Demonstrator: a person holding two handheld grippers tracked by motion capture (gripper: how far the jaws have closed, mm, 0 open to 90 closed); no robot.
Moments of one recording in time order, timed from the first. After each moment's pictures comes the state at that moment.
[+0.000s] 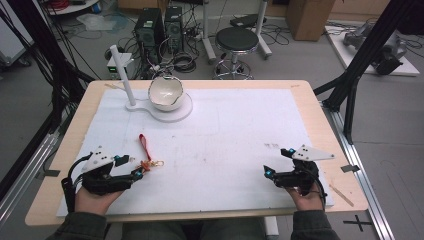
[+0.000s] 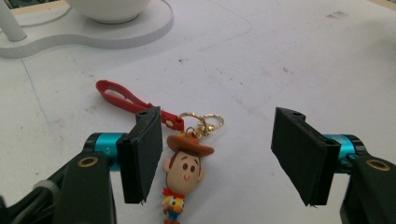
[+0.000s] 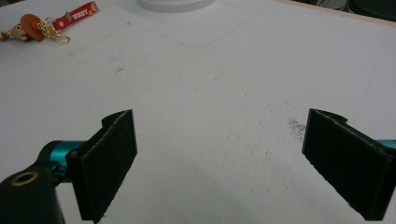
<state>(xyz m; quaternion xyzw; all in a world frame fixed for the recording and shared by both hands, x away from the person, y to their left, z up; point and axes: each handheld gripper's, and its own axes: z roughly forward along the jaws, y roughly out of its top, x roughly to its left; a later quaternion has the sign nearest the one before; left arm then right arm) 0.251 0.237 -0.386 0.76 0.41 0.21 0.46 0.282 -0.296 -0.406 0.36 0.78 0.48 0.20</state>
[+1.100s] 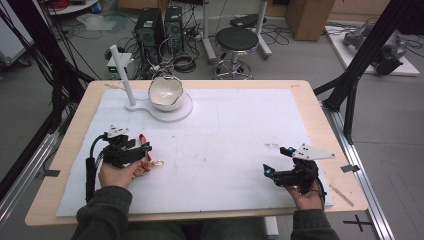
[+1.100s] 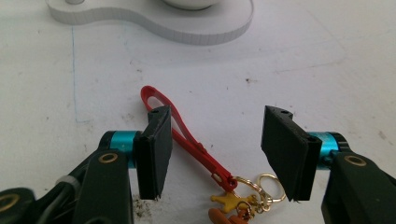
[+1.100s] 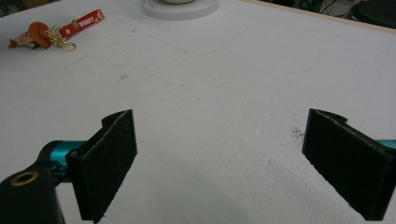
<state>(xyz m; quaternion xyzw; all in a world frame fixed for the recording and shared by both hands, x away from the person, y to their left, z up) 0.317 0.211 -0.395 0.69 0.56 0.22 0.39 0.285 -0.296 -0.405 0.35 0.78 0.49 0.19</state>
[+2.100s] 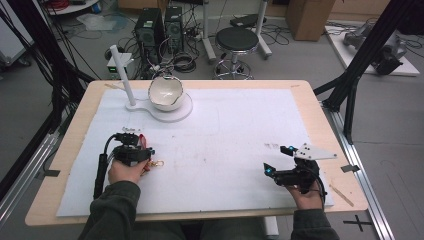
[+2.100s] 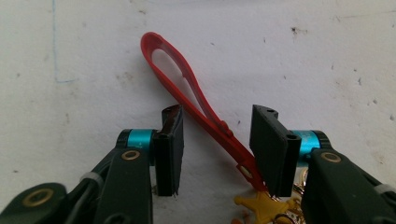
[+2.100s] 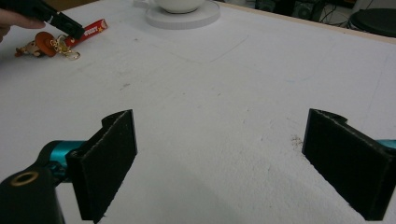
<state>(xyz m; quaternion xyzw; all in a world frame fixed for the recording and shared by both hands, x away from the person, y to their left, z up) 0.343 0.197 -0.424 0.72 0.60 0.19 0.30 0.284 -0.297 -0.403 0.35 0.77 0.50 0.20</state>
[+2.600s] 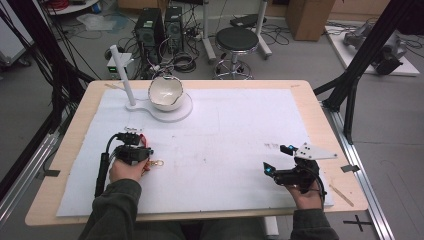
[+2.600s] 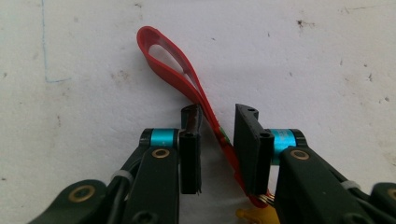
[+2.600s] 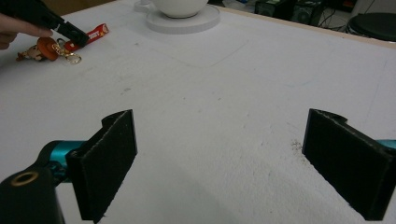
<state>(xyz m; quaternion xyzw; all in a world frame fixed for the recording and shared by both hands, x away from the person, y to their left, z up) 0.347 0.199 -0.428 0.72 0.60 0.19 0.29 0.285 -0.296 -0.402 0.34 0.77 0.51 0.20</state>
